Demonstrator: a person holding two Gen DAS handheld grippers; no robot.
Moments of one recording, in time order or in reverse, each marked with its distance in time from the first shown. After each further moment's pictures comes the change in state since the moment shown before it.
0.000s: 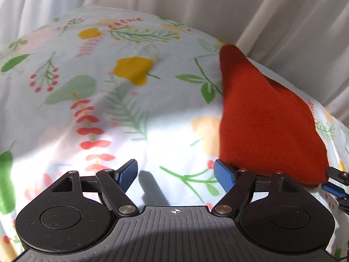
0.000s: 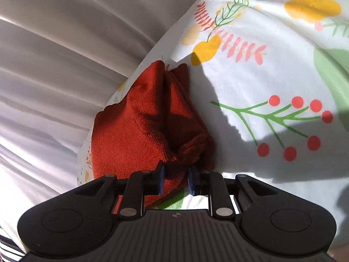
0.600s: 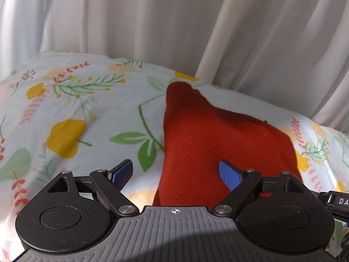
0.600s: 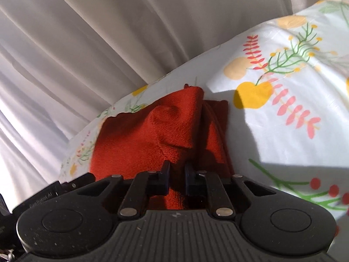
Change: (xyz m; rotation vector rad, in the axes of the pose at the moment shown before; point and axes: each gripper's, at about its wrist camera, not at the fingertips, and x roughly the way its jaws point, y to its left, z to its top) left arm 0.057 -0.099 0.051 0.156 -0.117 -0.058; right arm 0.047 0.044 0.032 -0.292 -0.063 -0.062
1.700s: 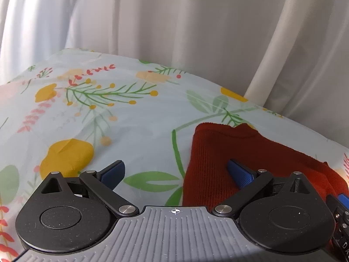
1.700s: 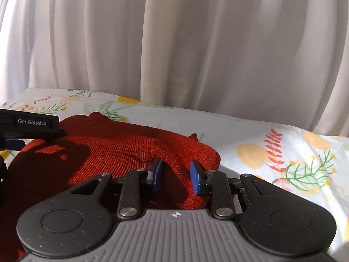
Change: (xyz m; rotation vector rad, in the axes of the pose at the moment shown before) left arm 0.072 0.023 0.037 -0.109 -0.085 0.190; right arm 0.075 0.062 0.000 -0.597 -0.247 -0.239
